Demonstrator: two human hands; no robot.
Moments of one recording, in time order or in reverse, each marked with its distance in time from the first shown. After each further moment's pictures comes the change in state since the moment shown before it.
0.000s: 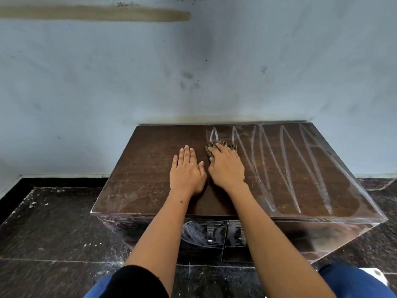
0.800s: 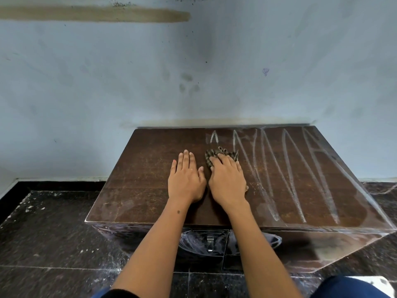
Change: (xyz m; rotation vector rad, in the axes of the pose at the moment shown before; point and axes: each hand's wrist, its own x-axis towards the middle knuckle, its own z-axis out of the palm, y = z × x) left_hand 0.003 -0.002 0.004 -0.005 0.028 0.000; right_hand -0.014 0.003 0.018 -0.017 0.107 0.037
